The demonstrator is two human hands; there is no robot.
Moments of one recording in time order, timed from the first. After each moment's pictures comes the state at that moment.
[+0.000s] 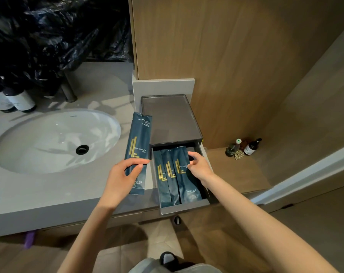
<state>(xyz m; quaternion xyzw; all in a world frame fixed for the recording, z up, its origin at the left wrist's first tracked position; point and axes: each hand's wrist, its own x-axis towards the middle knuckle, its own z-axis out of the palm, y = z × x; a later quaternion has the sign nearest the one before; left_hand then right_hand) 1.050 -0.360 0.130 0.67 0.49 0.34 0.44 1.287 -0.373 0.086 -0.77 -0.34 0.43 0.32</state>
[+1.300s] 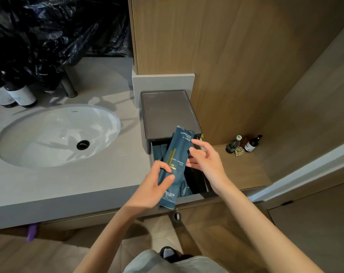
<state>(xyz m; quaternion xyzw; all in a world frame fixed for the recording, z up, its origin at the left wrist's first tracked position) 1.096 -0.408 0.130 0.69 0.42 0.22 0.55 1.278 -0.420 0.140 -0.62 -0.32 0.47 0.54</state>
